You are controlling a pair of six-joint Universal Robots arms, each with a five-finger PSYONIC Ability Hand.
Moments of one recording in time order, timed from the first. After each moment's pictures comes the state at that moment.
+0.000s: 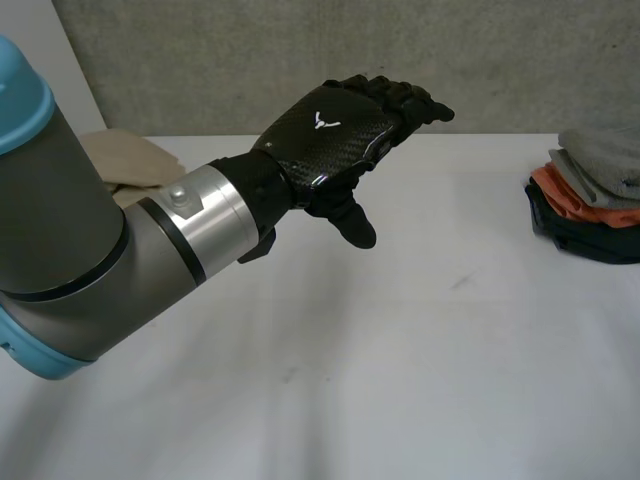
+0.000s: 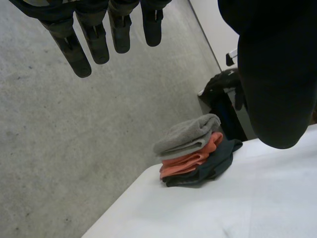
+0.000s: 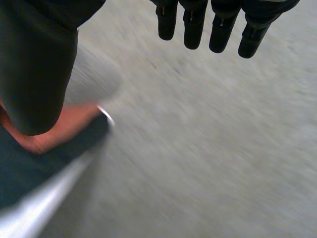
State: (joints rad) left arm 4.09 -1.82 -1.30 3.21 -1.05 3.27; right arm 0.96 -0.94 1.25 -0.39 0.94 2.78; left_hand 0.18 0.20 0.21 0.20 0.05; right_hand 0.23 0.21 0.21 0.21 0.05
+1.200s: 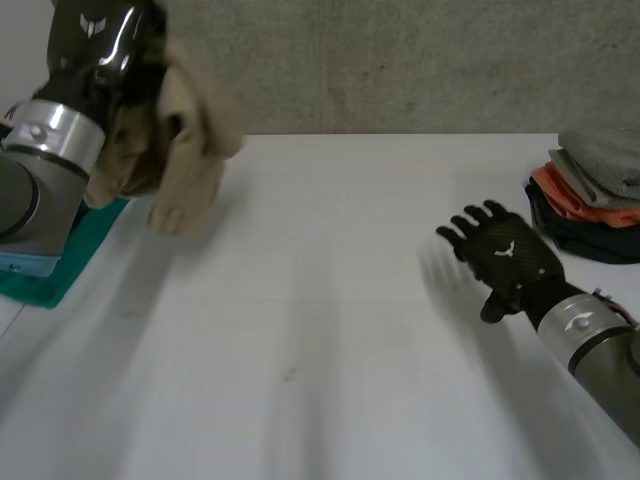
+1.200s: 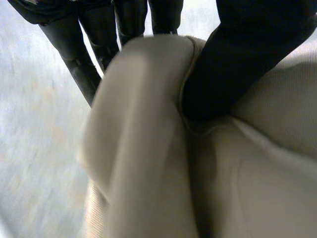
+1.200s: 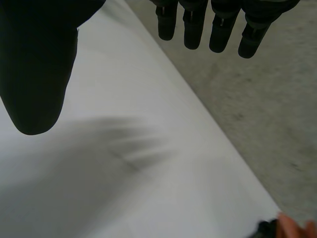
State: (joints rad) left arm 4.52 -1.89 -1.44 3.83 -1.25 3.33; right arm 1.74 -1.34 1.96 -0.42 1.13 2.50; left_hand 1.12 1.20 1.17 1.20 0.95; right_hand 0.23 0.21 0.21 0.21 0.05
